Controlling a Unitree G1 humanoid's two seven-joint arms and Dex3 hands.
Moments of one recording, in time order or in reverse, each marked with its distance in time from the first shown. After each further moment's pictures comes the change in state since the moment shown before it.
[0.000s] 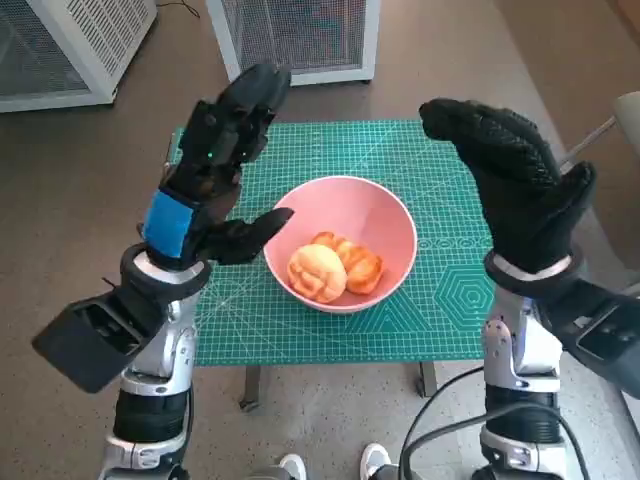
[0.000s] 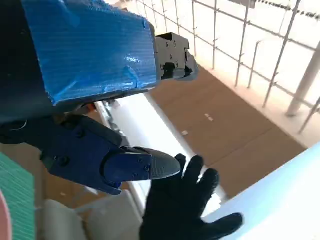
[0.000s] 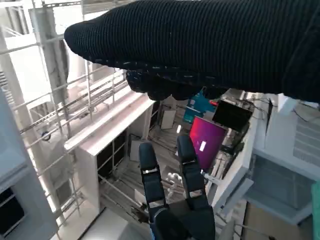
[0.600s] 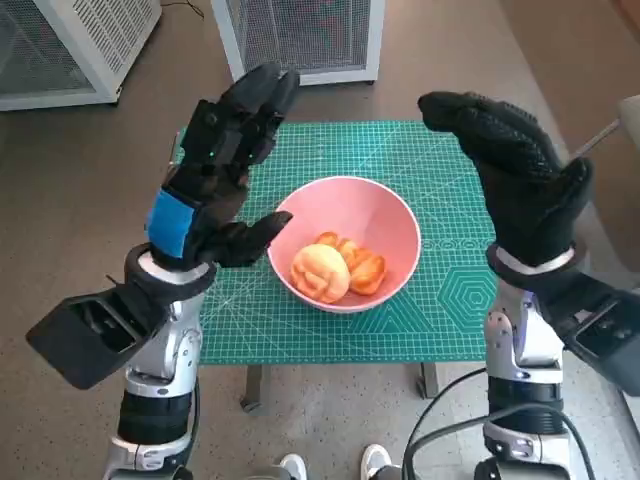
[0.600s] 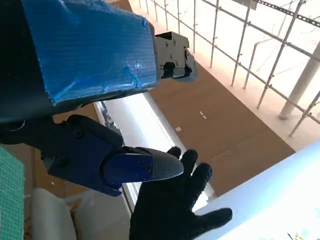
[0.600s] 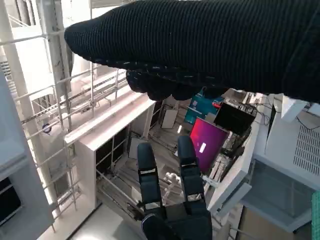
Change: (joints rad) left arm 0.000 -0.023 -0.007 -0.019 -0.021 0.044 -0.014; right arm -0.029 -0.019 0.008 0.040 -0.017 -0.032 0.001
